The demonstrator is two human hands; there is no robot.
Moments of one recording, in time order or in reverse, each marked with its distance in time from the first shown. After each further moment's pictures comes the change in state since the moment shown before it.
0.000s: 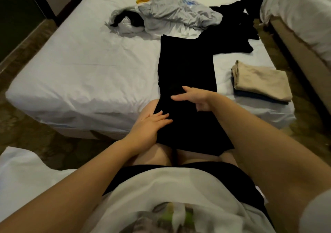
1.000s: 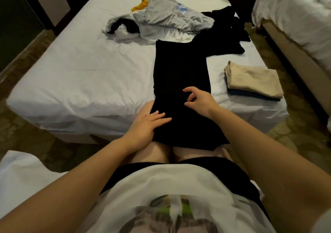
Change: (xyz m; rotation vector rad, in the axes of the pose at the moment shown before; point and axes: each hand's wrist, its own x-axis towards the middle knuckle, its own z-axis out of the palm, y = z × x) left_hand -0.005 0.001 0.002 -0.021 0.058 0.028; right_hand -0.017 0.047 -0.024 -0.417 0.331 -0.413
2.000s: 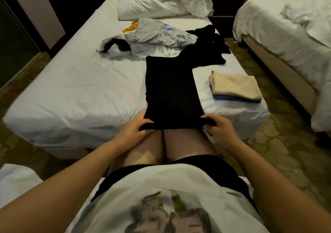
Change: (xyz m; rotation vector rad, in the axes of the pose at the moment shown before) left_hand -0.012 0.022 -0.016 -0.204 0.237 -0.040; right_hand -0.125 0.013 -0.009 0.142 0.310 -0.014
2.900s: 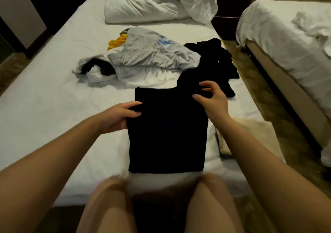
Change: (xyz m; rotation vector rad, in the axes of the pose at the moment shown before) left_hand 0.291 -0.049 -0.098 -0.957 -0.339 -0.445; right_hand 0.329 -0.026 -0.039 0.219 0.228 0.038
